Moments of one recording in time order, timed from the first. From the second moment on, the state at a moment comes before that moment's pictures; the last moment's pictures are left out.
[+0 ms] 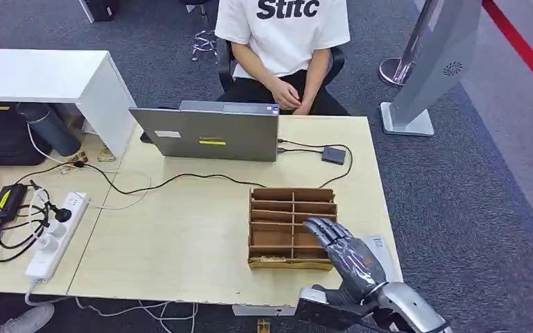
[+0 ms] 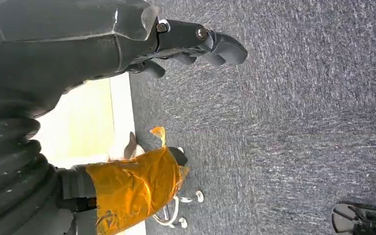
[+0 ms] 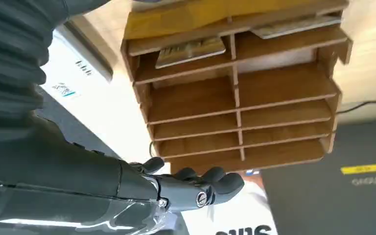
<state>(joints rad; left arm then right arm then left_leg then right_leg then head) -0.01 -0.01 1.21 -0.28 -1.33 -0.13 0.09 0.04 -0.26 0.49 -1.82 0.89 0.12 -0.09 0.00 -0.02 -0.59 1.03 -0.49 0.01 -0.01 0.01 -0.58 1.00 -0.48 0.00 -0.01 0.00</state>
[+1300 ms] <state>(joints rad) -0.02 0.00 1.23 -0.28 -1.36 -0.13 0.09 -0.07 -0.29 0.60 -1.68 0.85 0.16 -0.05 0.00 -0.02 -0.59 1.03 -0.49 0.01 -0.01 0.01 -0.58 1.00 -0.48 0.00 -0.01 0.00</state>
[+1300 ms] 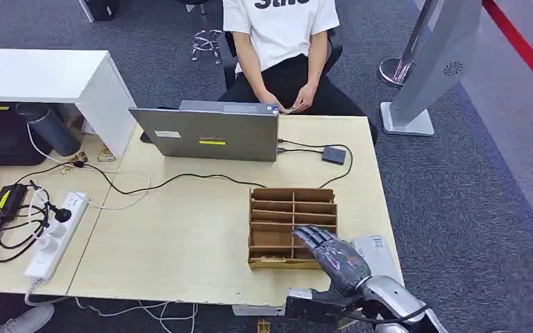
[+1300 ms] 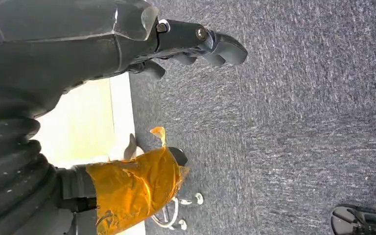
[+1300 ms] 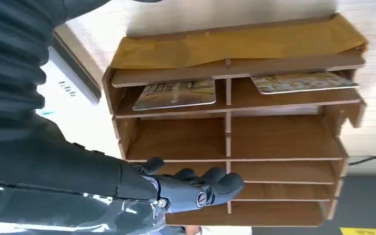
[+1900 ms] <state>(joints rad) -0.02 0.00 1.24 -0.28 -1.36 -0.13 0.09 -0.09 -0.29 0.62 -1.66 0.86 0.16 -0.03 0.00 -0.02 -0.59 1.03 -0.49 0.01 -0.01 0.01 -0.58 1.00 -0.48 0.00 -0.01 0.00</state>
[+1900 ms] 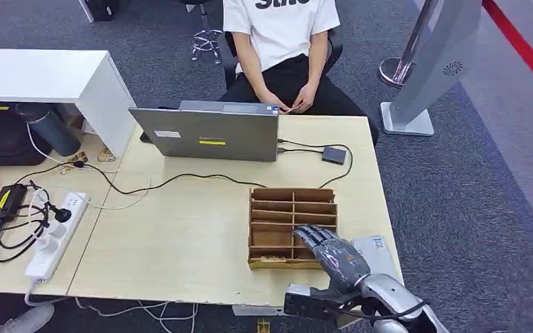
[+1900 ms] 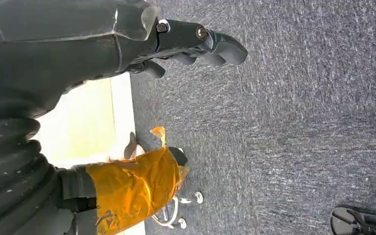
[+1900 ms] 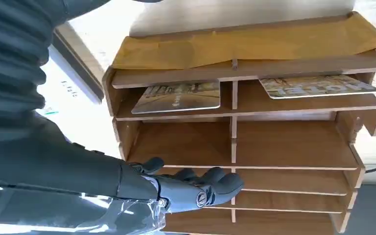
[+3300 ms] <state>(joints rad) -0.02 -0.01 1.29 -0.28 -1.39 -0.12 0.10 -0.07 -0.22 0.55 -1.66 1.08 0.12 0.12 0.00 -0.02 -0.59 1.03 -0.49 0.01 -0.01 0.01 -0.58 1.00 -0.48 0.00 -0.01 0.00</state>
